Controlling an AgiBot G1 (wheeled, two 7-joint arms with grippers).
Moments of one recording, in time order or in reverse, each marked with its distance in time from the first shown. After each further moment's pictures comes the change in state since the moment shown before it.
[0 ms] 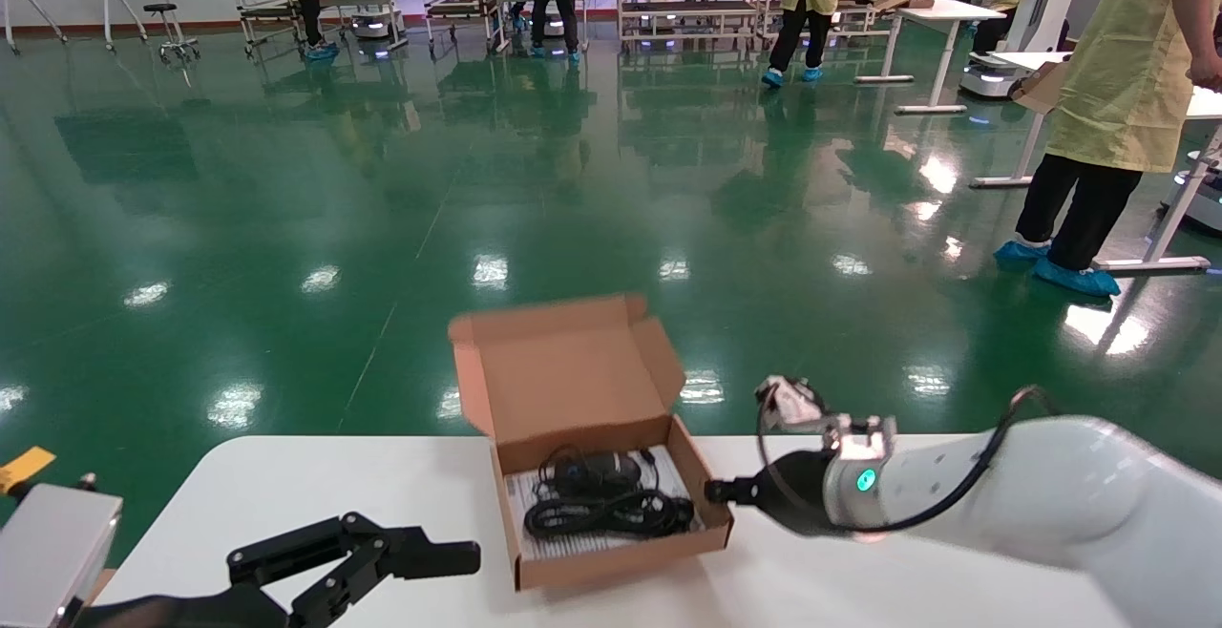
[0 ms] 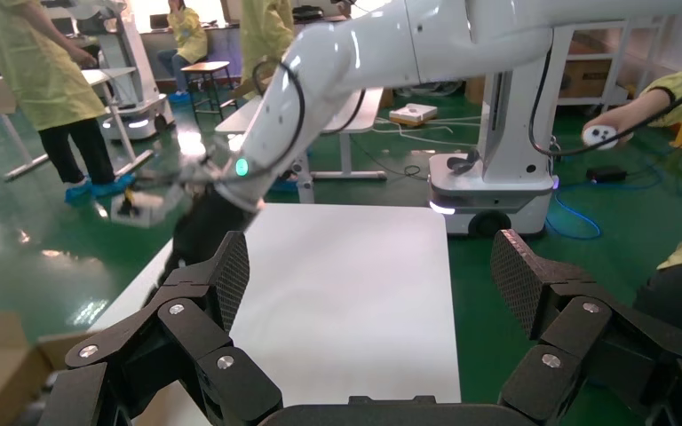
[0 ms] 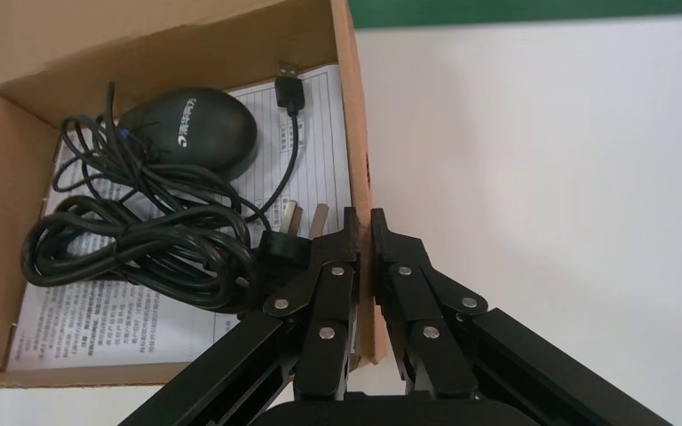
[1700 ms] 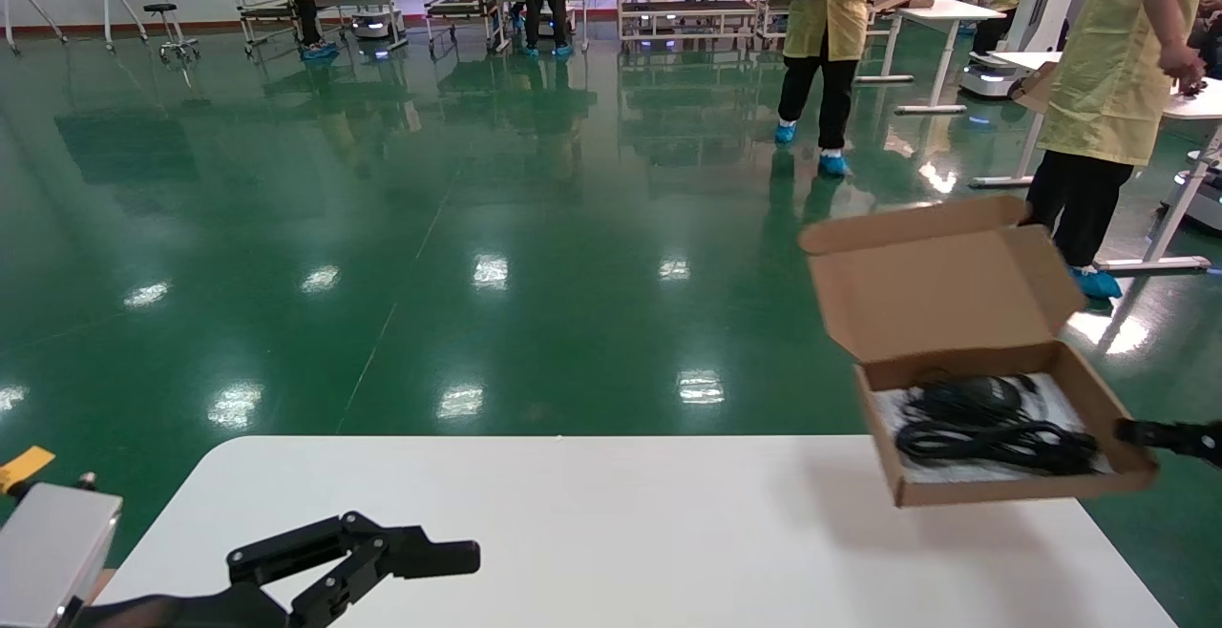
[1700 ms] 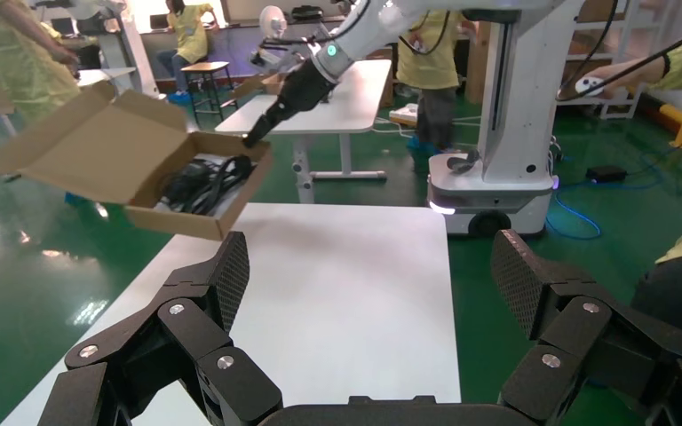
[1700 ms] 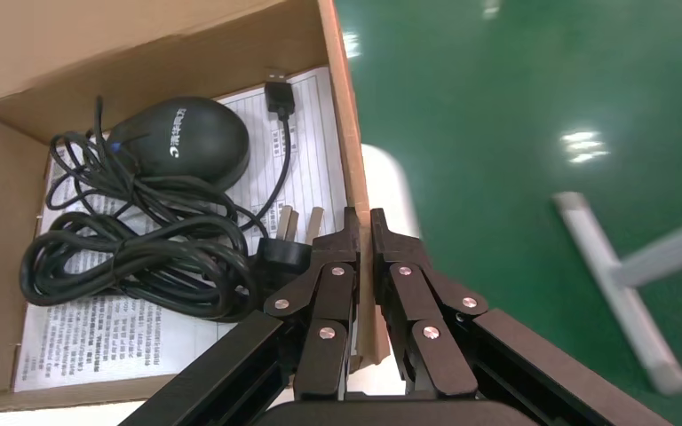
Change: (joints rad) left arm 0.000 0.000 0.001 0.000 0.000 0.000 0.000; right arm 0.124 0.363 0.114 -0.338 0.107 -0.004 -0.467
